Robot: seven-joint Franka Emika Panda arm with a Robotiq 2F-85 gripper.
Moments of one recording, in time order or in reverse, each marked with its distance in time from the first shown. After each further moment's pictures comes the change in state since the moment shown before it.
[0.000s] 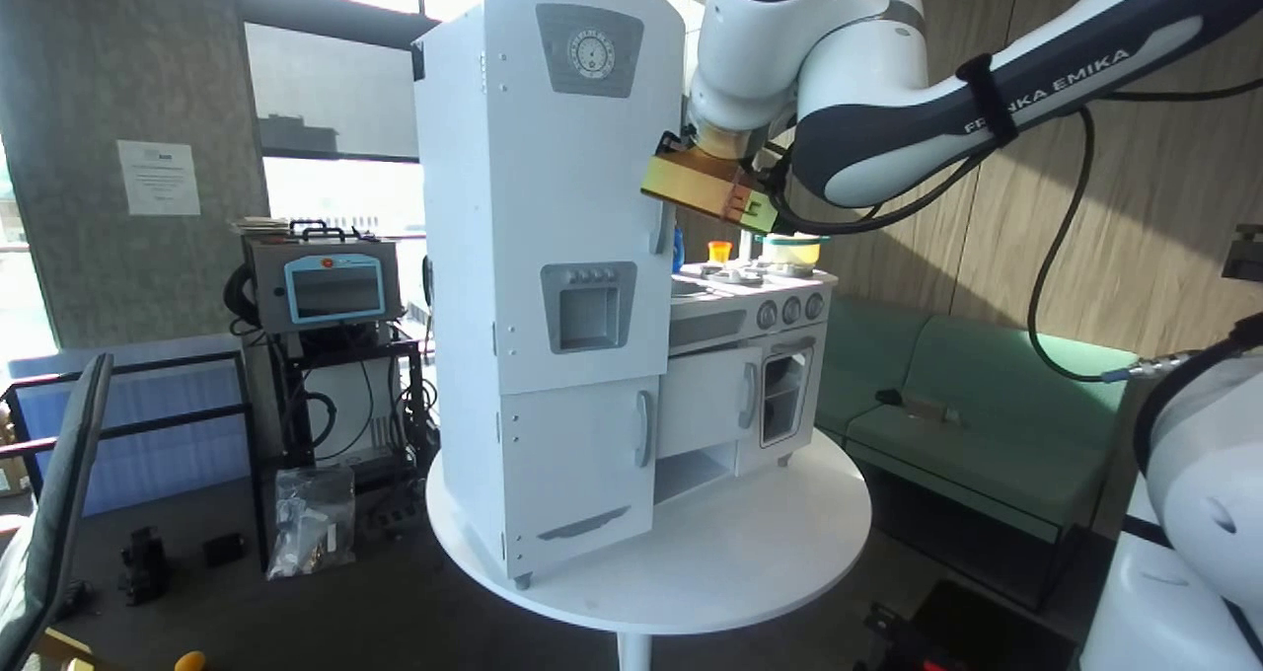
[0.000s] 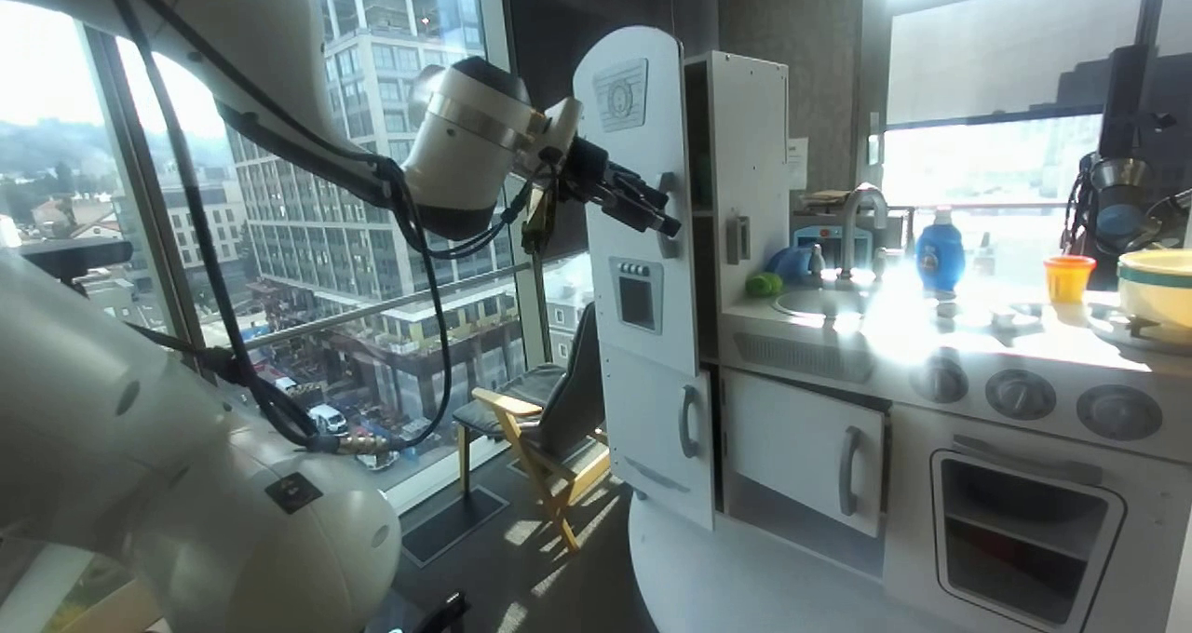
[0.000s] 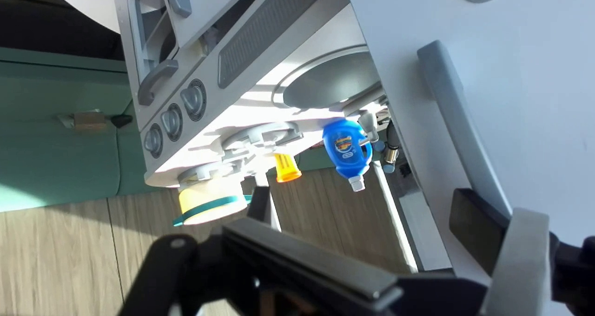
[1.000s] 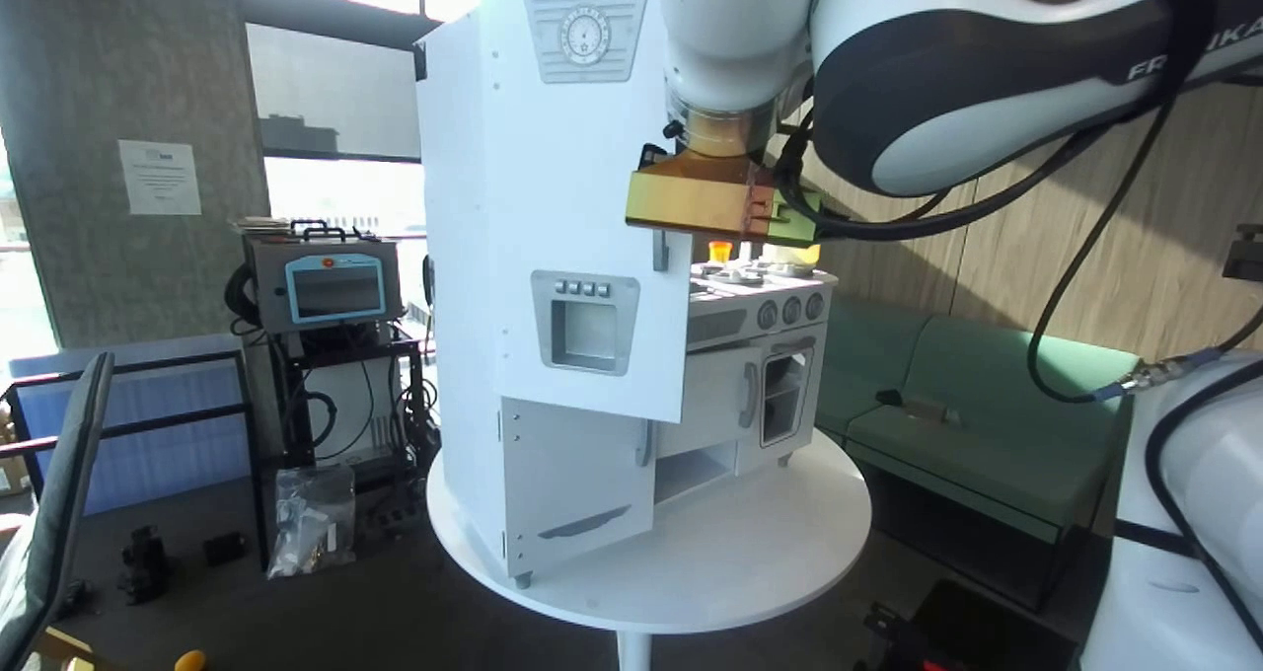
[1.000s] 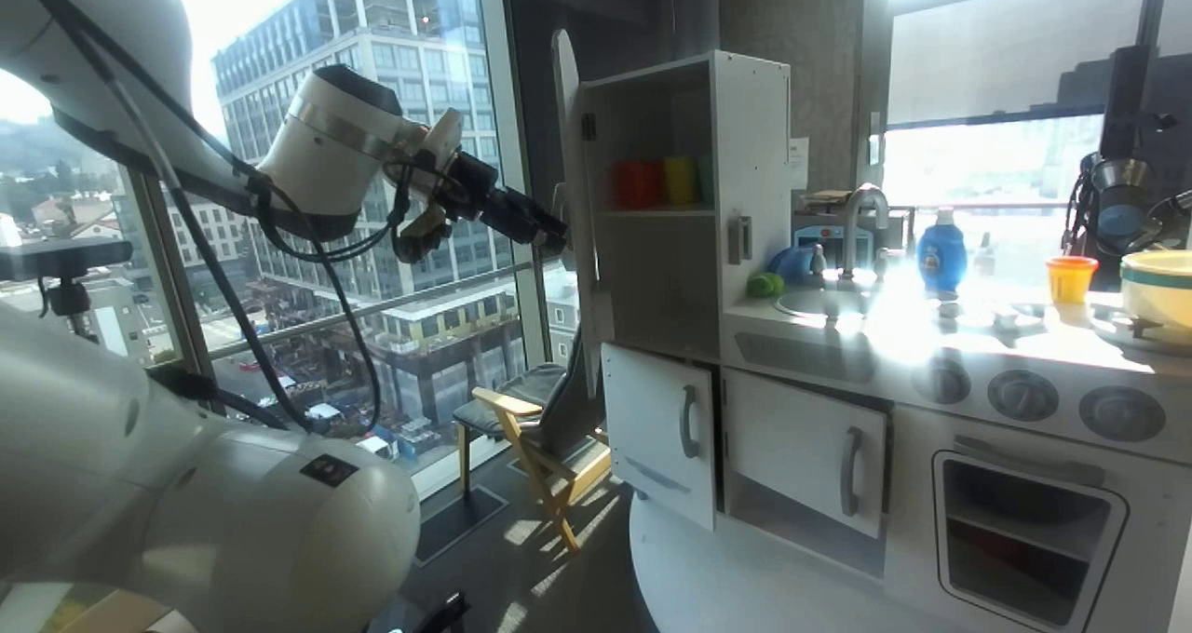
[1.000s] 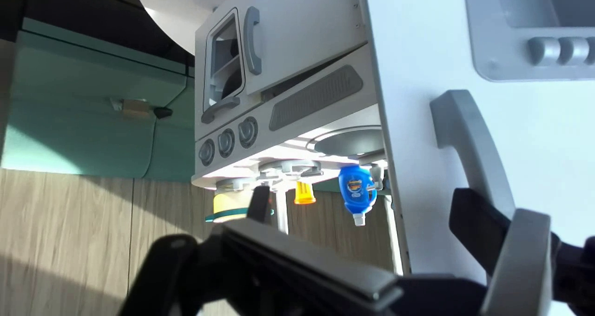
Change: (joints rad) arm 0.229 -0.123 0.198 -0.047 0.260 -0.427 -0.112
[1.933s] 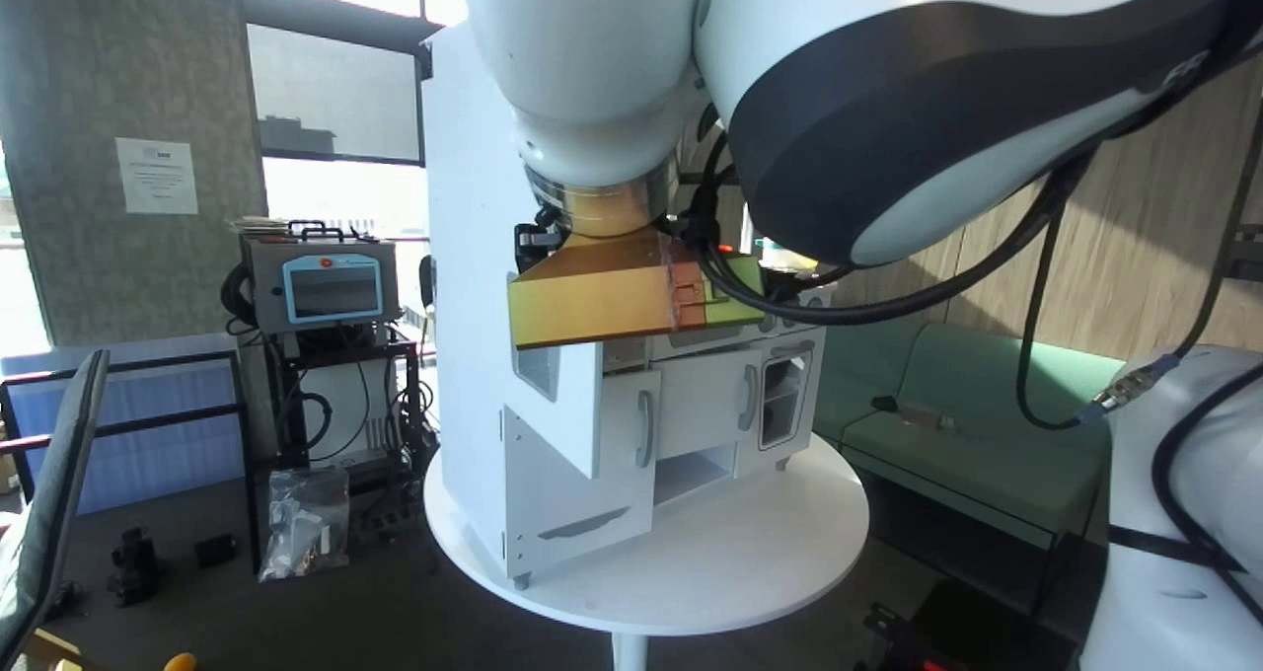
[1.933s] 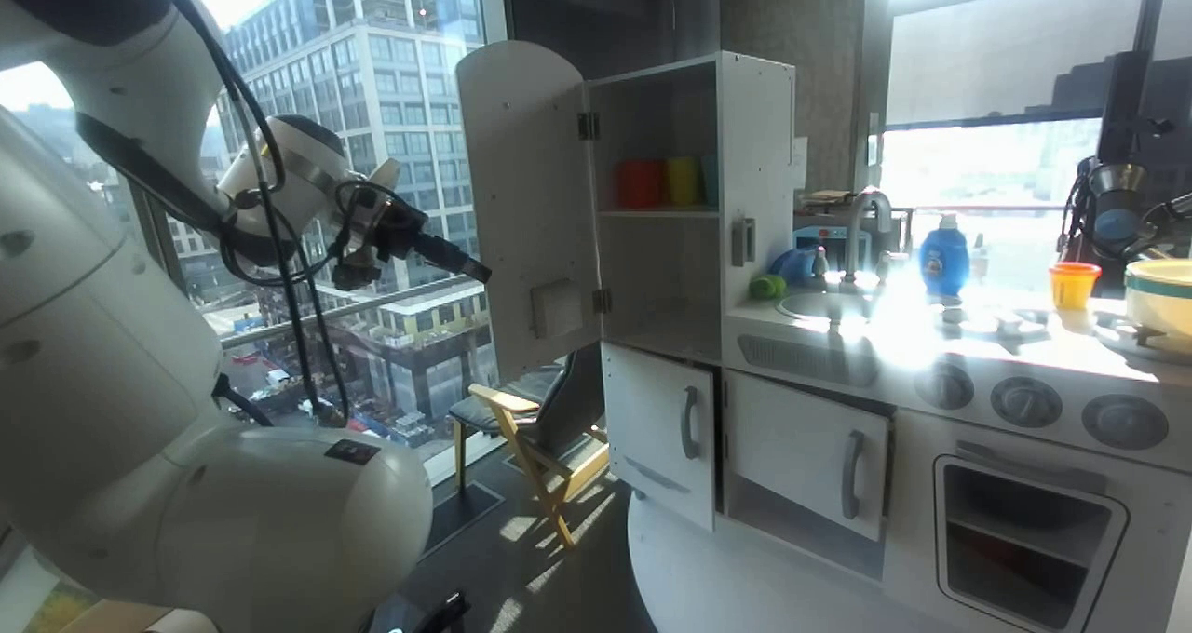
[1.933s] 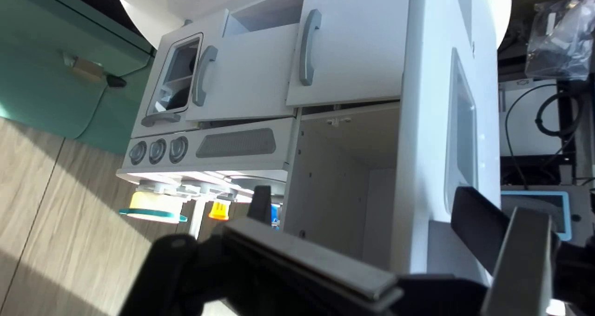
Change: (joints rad) arm 0.191 0.261 0.142 0.130 0.037 -0.129 -0.011
